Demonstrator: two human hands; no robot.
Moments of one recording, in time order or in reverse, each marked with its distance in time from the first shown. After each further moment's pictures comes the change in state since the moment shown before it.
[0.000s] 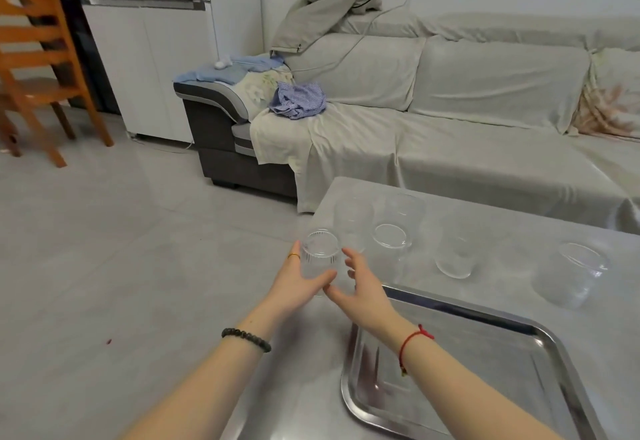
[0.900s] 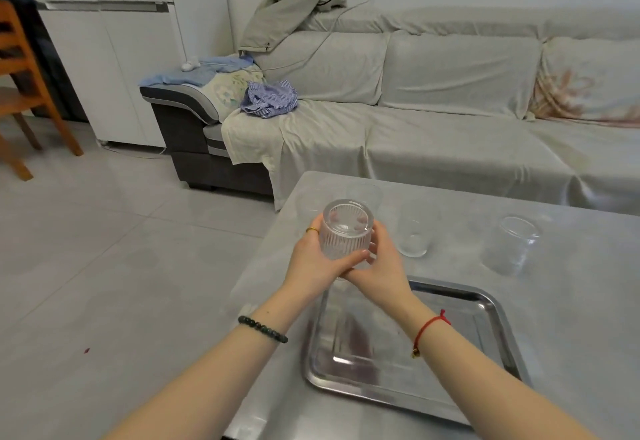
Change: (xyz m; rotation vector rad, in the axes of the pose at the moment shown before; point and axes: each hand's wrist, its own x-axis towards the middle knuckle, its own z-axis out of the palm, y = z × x) left_hand -0.039 0.072 0.067 -0.025 -0.011 0.254; right_hand -0.040 0.000 -0.076 0.193 0.269 -0.132
